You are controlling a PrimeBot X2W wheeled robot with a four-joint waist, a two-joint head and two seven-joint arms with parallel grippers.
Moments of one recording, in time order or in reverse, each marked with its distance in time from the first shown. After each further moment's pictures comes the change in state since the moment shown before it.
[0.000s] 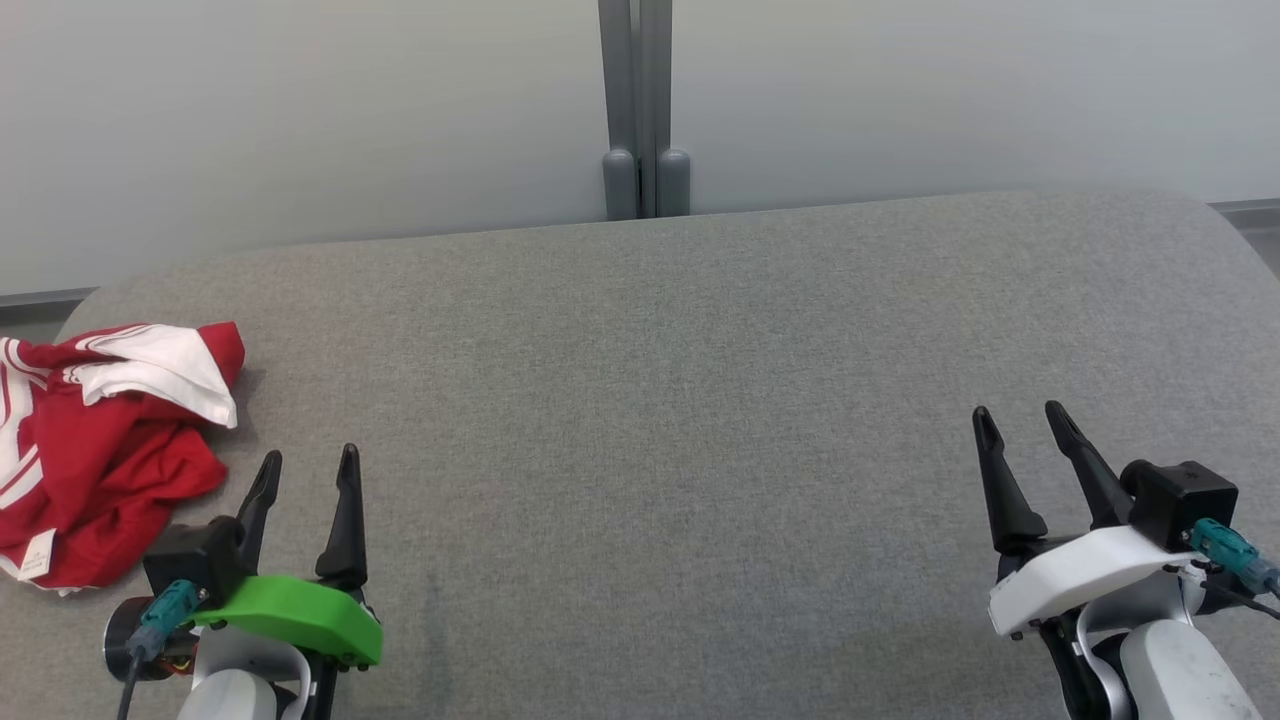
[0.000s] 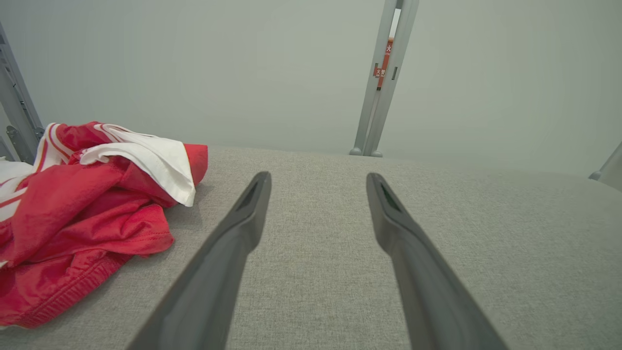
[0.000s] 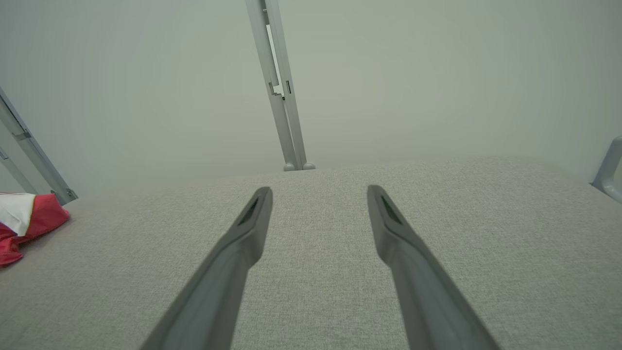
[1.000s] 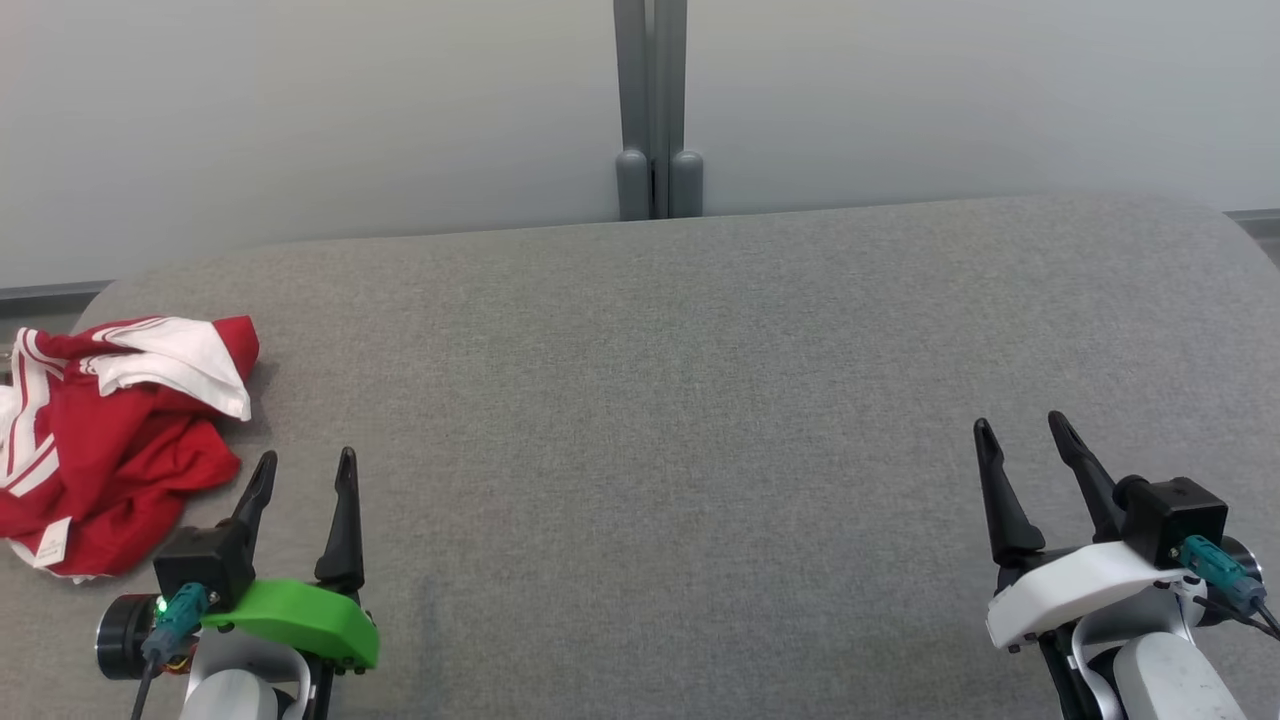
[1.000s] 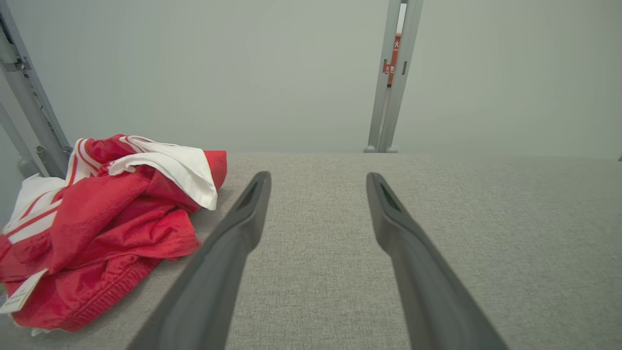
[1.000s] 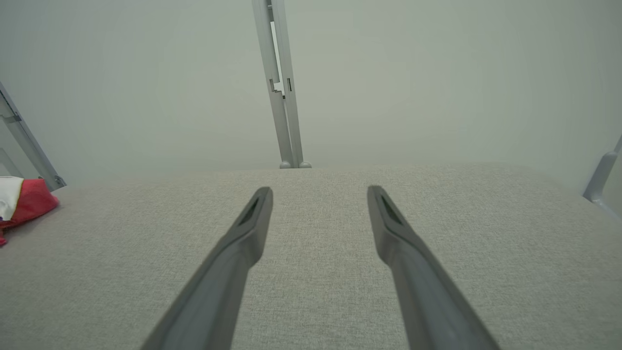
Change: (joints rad) left arm -0.009 -0.001 0.011 0.036 0.095 0.013 -0.035; right arm 0.017 0.025 -0.022 0.013 -0.086 0.000 -0.034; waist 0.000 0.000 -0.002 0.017
